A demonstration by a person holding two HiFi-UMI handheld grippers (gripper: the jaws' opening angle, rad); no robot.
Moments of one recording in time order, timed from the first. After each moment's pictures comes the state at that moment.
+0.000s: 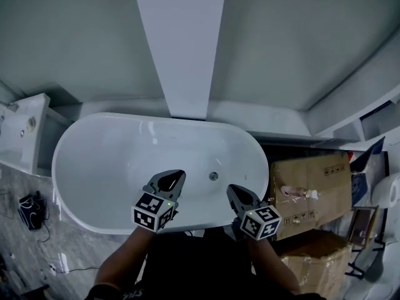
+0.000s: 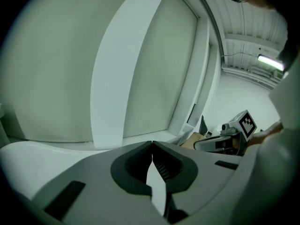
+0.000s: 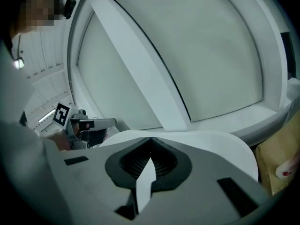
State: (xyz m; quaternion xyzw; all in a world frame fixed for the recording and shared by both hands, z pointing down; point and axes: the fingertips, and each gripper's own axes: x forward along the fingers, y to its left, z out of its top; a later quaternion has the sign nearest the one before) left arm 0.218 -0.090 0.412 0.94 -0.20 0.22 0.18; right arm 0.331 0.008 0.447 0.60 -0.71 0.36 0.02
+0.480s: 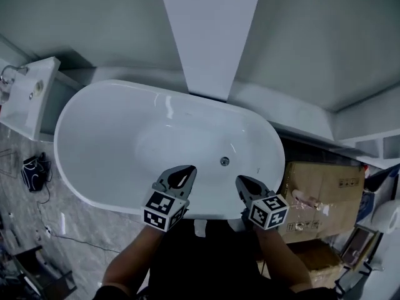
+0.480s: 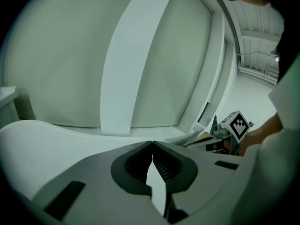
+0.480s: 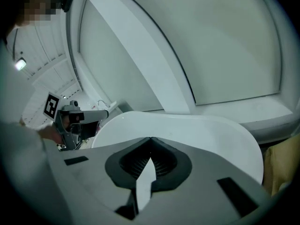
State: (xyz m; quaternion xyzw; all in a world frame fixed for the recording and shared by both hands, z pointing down) left arm 0.227 -0.089 0.488 0.90 -0.27 0.25 0.22; right arm 0.352 -0.022 0.546 0.52 -0.74 0.41 0.10
